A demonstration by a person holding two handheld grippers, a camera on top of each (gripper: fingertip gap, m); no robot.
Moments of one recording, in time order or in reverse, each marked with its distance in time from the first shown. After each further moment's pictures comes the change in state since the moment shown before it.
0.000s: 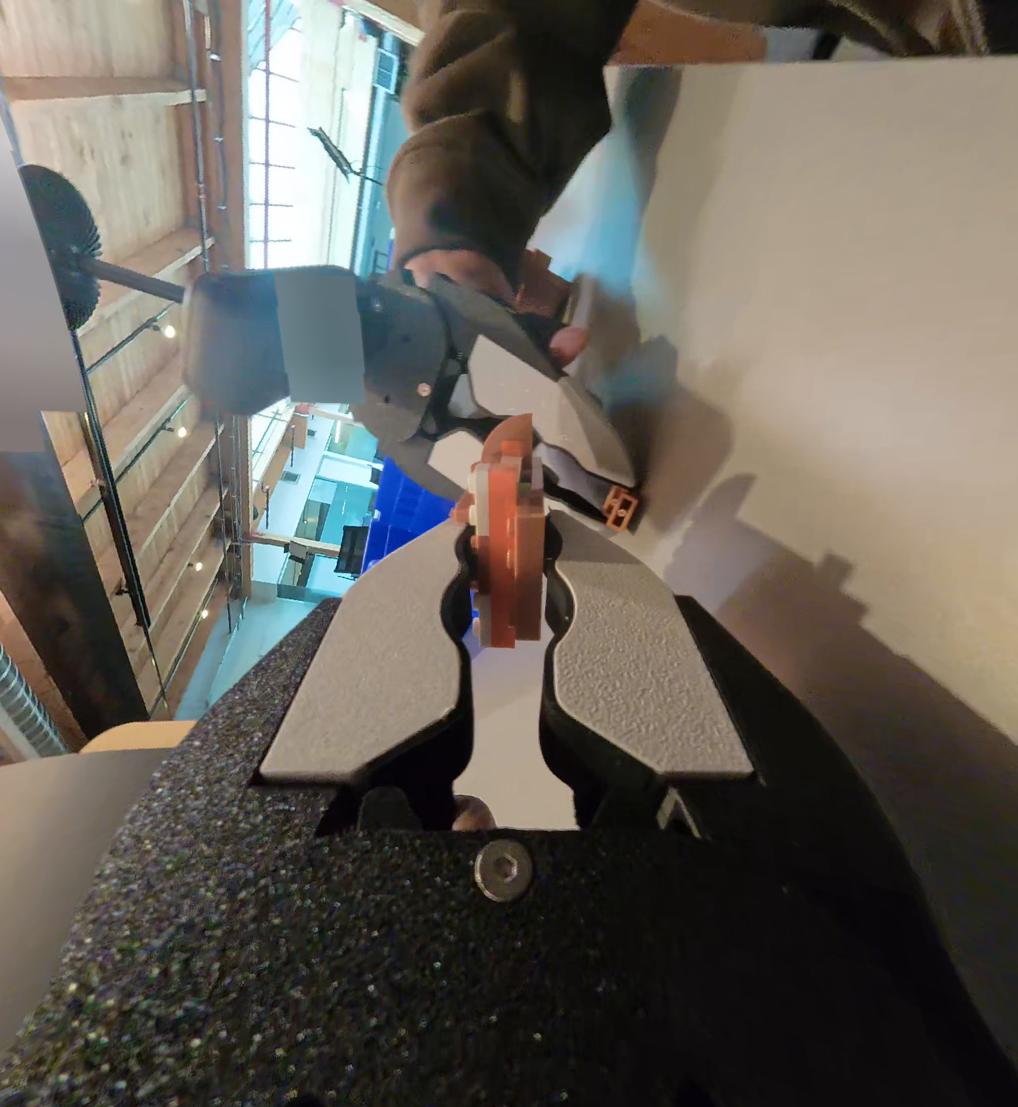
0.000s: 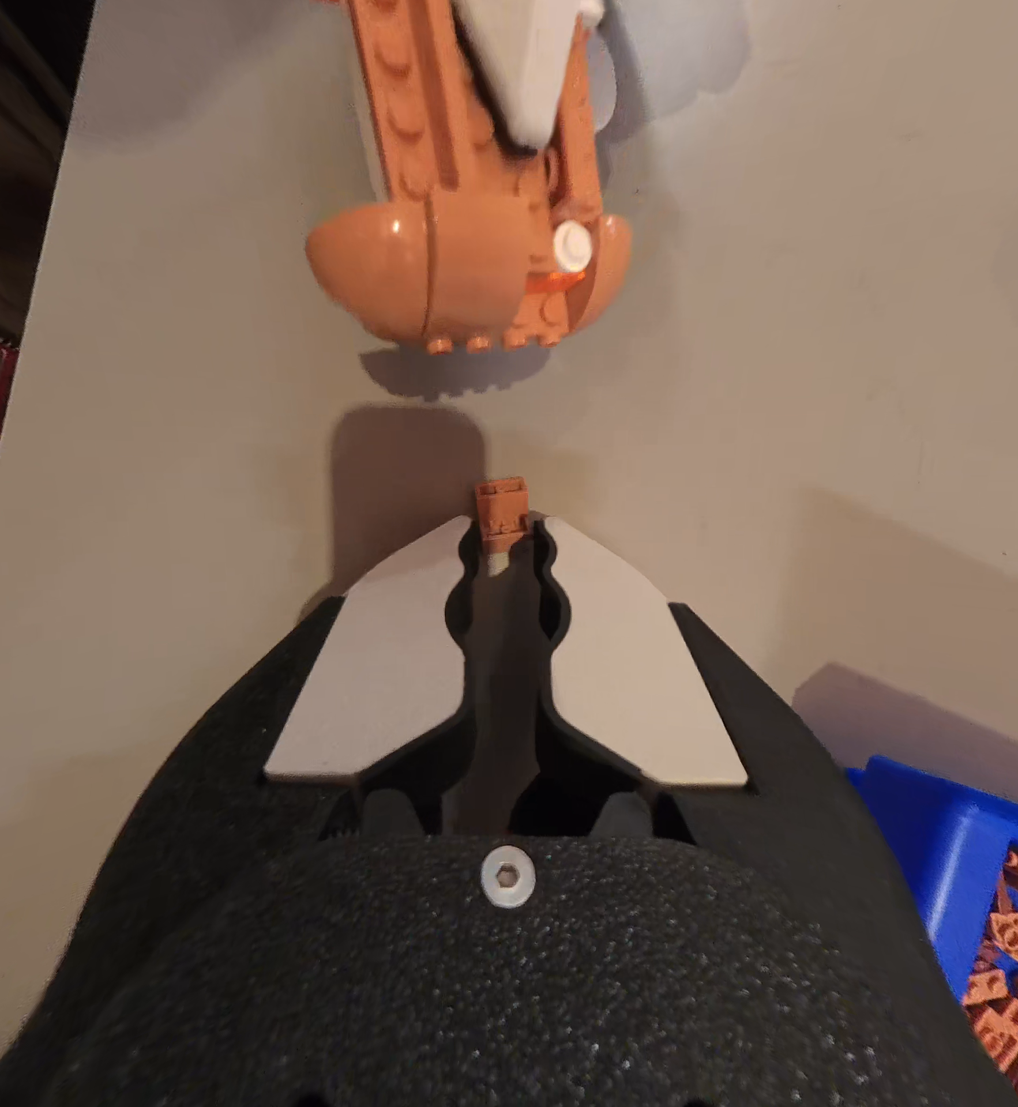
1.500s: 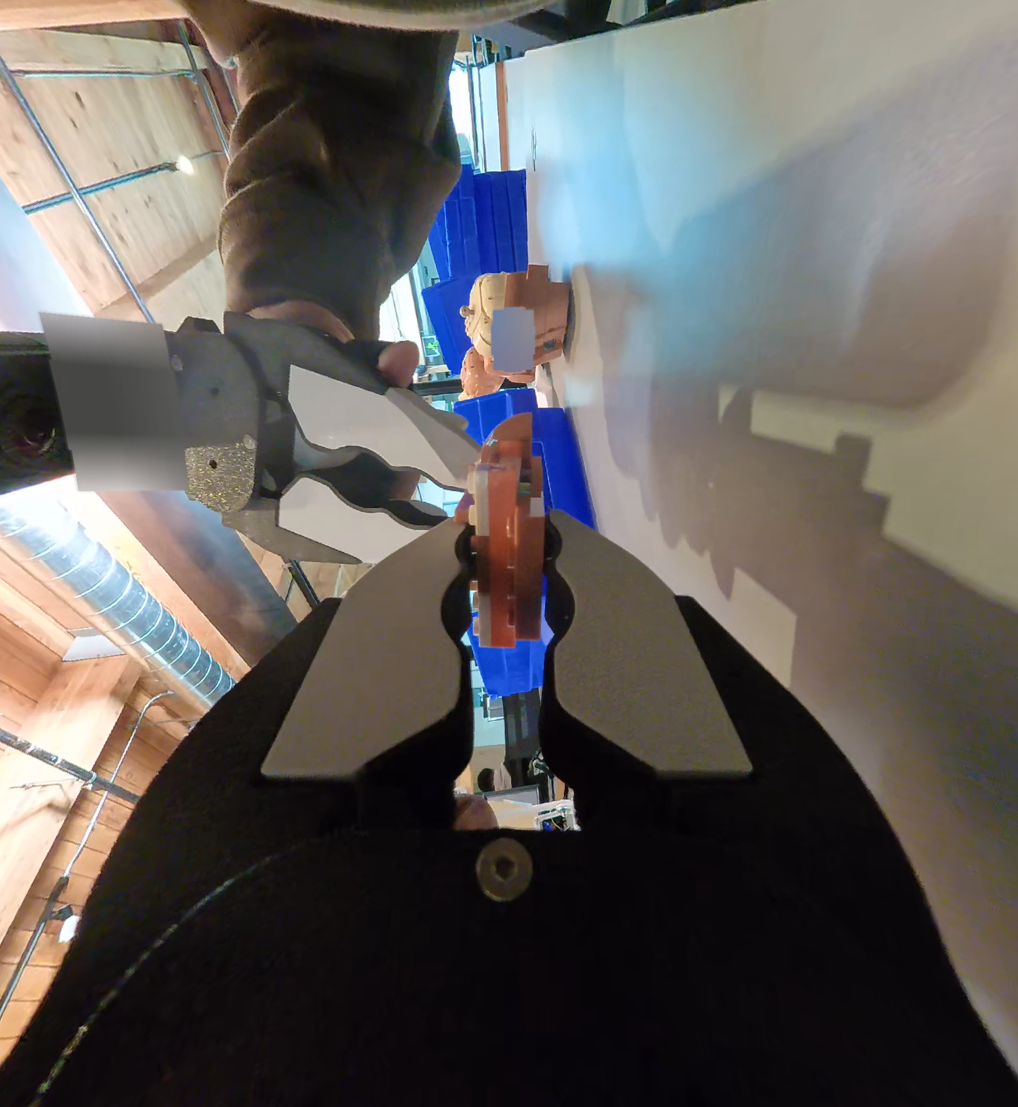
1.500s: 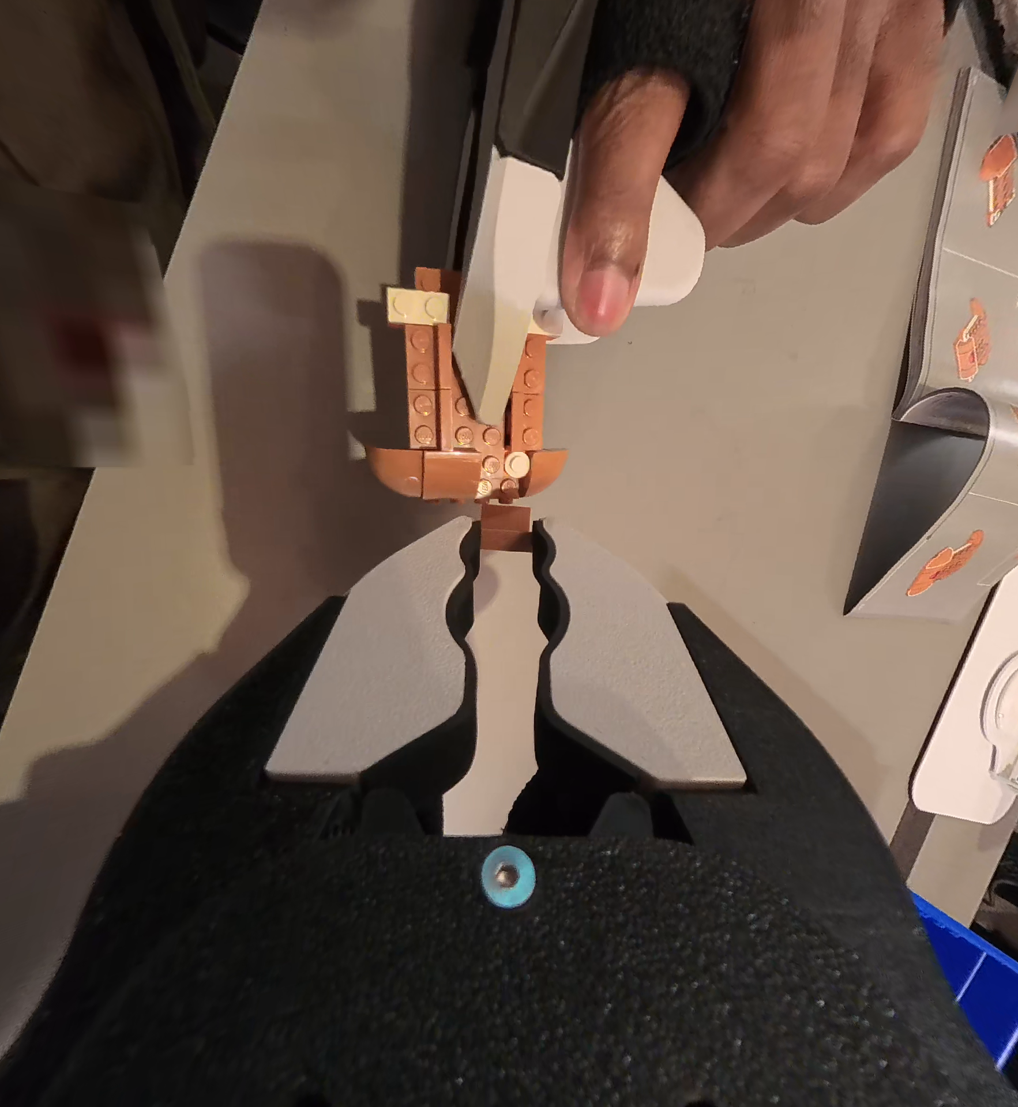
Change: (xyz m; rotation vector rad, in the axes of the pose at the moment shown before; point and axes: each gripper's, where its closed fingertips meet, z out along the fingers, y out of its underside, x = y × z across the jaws) left arm 0.006 -0.024 0.008 -0.037 -0.084 0.404; right arm -0.014 -0.054 -0.045 -0.170 0.085 -0.342
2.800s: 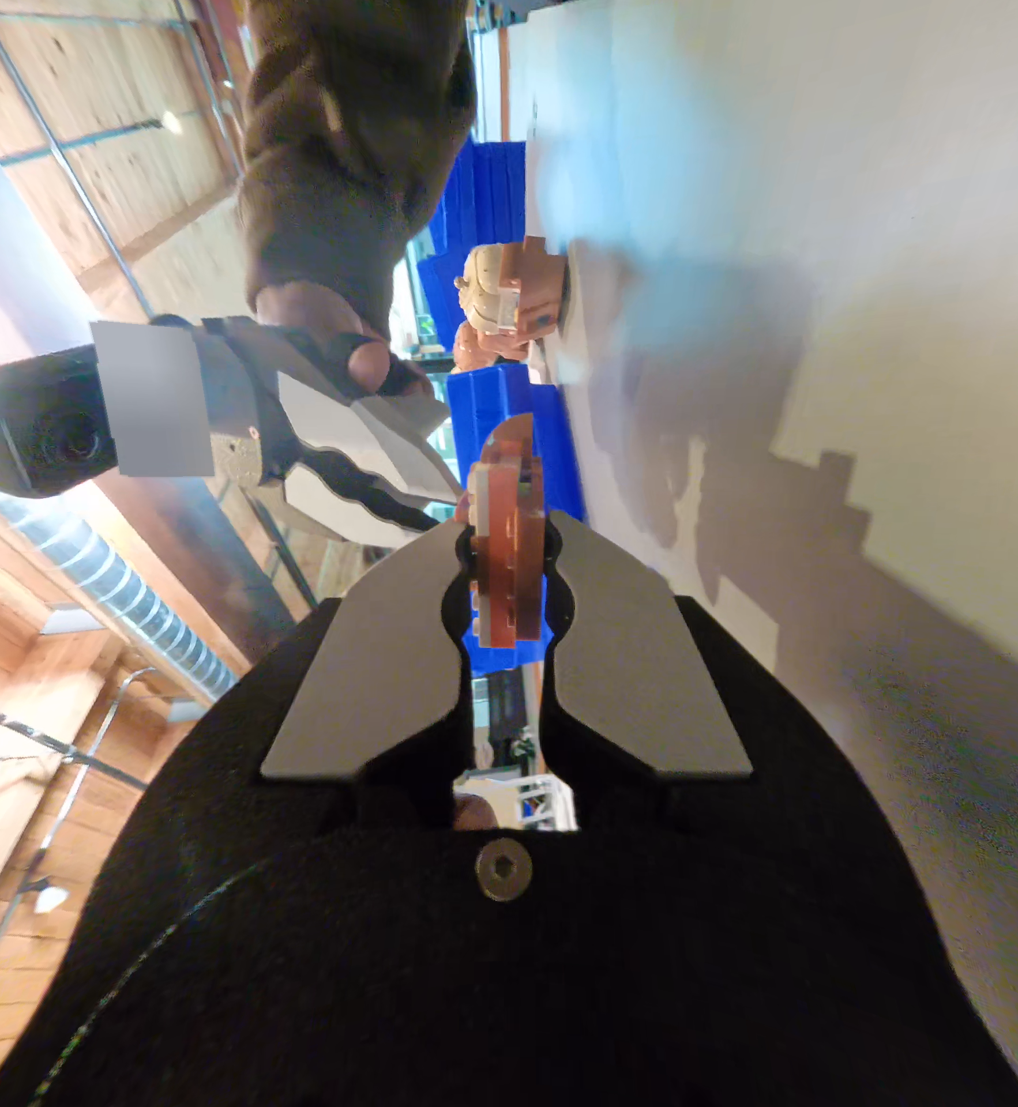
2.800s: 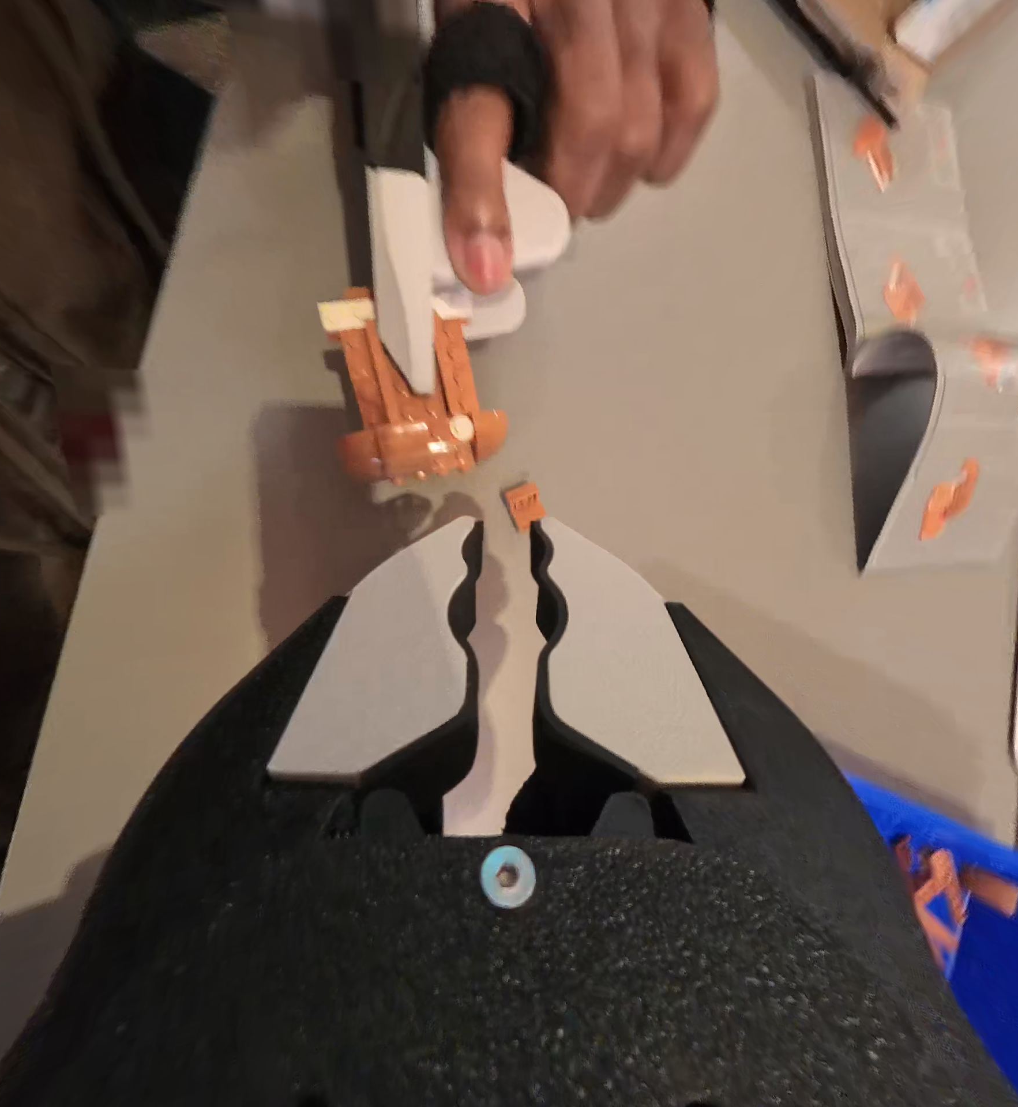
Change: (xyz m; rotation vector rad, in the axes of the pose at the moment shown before) left arm 0.004 0.012 -0.005 -0.032 0.006 -0.037; right arm 0.023 0.007 -0.012 0.152 0.039 0.226
